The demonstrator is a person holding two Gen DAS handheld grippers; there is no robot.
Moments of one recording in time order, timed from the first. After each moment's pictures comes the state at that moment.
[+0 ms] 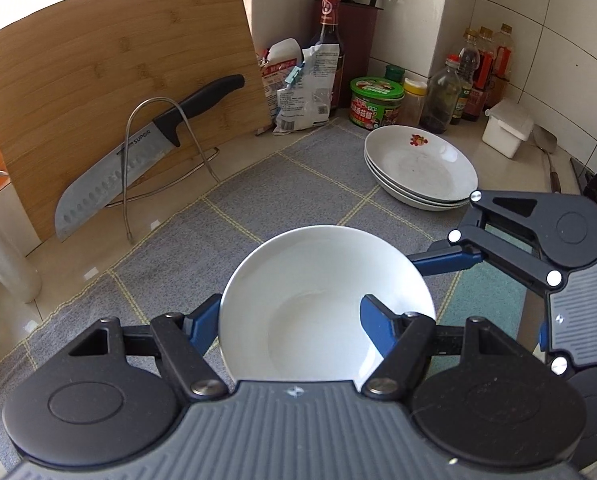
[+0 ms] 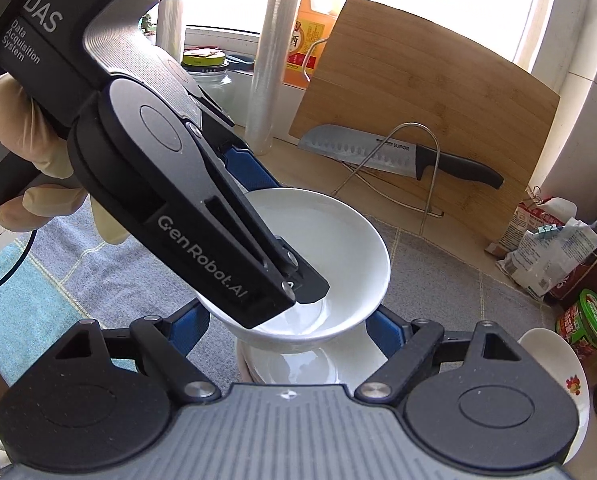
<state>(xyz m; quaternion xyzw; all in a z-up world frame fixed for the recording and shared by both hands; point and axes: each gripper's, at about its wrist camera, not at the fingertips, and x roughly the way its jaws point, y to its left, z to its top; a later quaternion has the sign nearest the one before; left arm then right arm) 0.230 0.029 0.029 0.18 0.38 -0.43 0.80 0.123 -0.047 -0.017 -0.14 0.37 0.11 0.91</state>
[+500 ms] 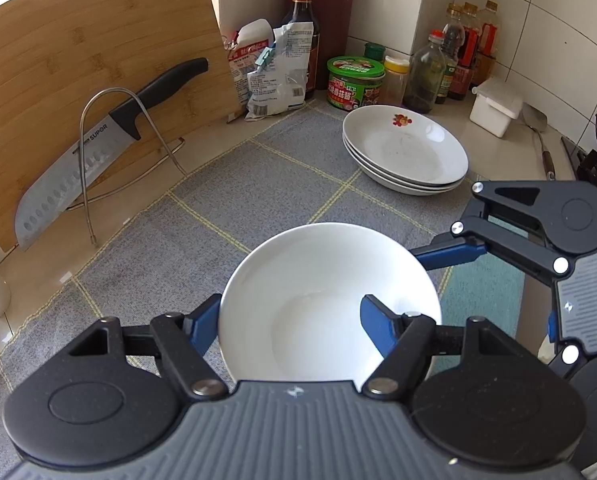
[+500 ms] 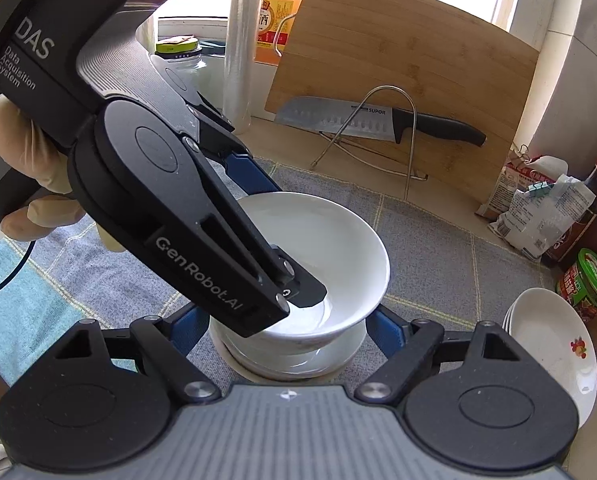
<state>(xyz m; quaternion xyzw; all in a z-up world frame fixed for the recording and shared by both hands) 0.232 0.002 0.007 0.20 0.40 -0.44 0.78 0.123 -0.068 -0.030 -0.11 0.40 0.10 0.91</state>
